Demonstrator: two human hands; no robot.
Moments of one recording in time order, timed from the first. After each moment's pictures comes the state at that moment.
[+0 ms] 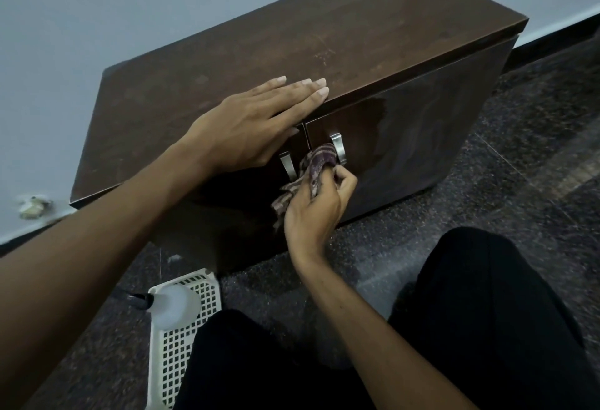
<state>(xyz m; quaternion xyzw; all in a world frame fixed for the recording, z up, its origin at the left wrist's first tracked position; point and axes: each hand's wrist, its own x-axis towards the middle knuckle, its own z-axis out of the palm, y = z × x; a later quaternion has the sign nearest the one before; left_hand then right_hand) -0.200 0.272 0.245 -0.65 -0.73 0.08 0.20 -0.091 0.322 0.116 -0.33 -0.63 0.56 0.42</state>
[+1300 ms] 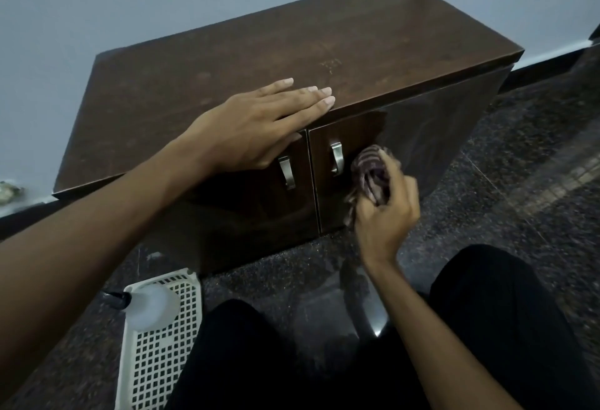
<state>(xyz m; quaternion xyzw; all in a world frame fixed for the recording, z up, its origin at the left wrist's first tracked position) -0.206 0.271 0.241 -0.66 -0.72 0.07 0.21 -0.053 0.418 0.101 -0.27 -0.72 0.40 0.49</state>
